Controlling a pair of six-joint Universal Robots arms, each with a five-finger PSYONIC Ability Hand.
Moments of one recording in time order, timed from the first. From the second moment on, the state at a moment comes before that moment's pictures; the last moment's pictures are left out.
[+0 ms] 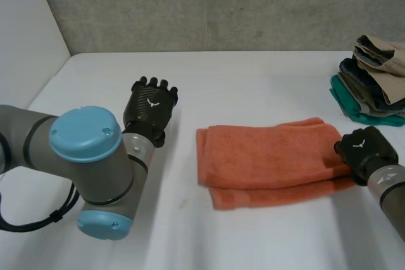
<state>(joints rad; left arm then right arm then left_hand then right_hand) 4.09 -2.07 -1.54 3.54 -1.77 3.65 1.67 -1.32 1.96 -0.25 1.47 2.27 0.27 0.25 0.25 0.24 0.06 1.11 1.18 1.19 1.20 0.98</state>
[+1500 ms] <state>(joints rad) 3.93 -2.09 -1.23 3.21 -1.68 3.35 1.90 -1.24 1.66 -0.09 1.31 2.73 0.25 0.24 0.25 0.23 0.06 0.17 0.17 0.21 0.21 0.04</state>
